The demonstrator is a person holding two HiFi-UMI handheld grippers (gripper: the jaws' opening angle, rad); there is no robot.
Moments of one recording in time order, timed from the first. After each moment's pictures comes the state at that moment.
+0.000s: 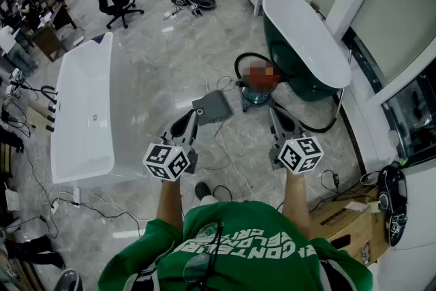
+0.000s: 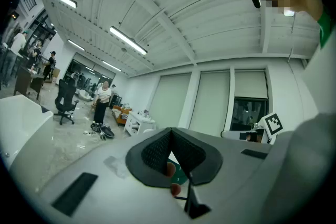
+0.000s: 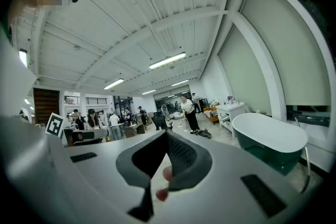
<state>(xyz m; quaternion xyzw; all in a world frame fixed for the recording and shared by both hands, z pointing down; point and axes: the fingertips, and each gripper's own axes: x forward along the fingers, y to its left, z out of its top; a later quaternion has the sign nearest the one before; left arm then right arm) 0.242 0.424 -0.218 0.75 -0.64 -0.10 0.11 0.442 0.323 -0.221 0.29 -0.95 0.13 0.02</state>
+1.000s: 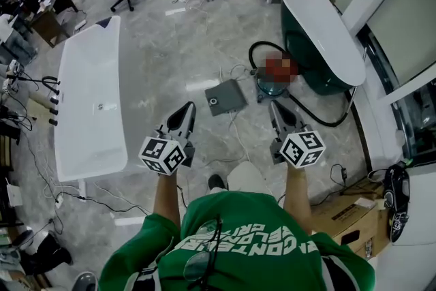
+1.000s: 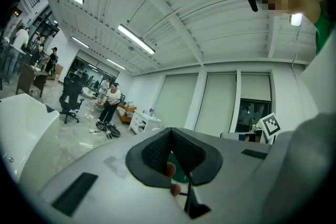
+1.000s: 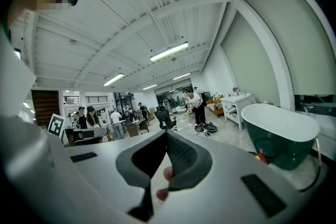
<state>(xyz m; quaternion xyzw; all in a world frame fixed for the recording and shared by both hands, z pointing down) 0.070 0.430 -0.192 0.75 -0.64 -0.11 0.13 0.275 0.323 -0.187 0.28 -0.95 0.15 0.04</state>
